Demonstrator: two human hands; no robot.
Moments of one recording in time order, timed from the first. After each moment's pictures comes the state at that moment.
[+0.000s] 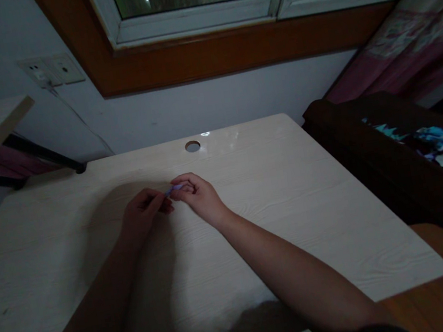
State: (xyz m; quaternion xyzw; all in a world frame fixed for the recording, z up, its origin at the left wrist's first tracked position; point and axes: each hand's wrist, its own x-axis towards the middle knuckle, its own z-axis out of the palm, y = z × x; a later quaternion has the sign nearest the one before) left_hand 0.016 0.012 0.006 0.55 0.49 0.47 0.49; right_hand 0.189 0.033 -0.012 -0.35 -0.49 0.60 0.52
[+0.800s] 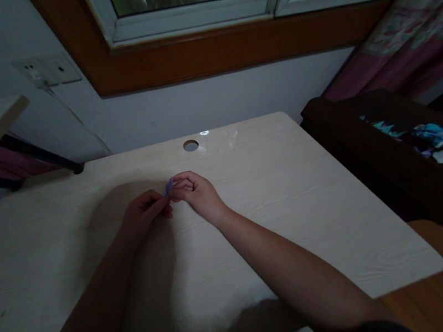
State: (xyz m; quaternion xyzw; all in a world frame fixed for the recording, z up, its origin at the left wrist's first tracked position) left_hand 0.011 0.011 0.006 0.58 0.47 0.40 0.53; right_hand 0.188 0.036 -0.013 -0.33 -0.45 0.63 0.54
